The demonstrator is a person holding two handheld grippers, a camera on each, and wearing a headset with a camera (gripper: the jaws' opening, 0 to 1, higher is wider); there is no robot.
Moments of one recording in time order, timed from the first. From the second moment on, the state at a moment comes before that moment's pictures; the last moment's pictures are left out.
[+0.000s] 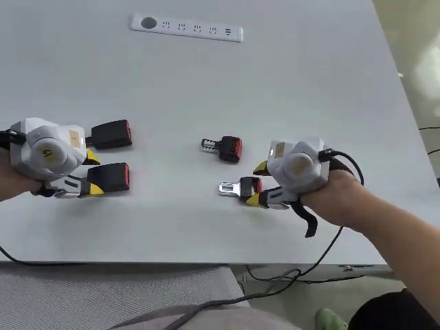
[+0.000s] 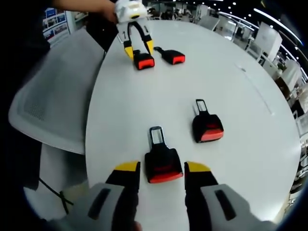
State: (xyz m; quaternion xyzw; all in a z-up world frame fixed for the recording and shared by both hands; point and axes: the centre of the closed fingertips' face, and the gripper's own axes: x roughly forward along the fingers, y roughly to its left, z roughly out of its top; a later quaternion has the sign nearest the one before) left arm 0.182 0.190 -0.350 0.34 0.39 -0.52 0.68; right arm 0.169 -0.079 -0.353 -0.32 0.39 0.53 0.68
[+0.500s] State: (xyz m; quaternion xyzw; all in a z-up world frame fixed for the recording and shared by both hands) left arm 0.181 0.187 -0.357 0.37 0.38 -0.54 0.65; right arm 0.170 -0.084 -0.371 -0.32 0.42 0.54 0.66
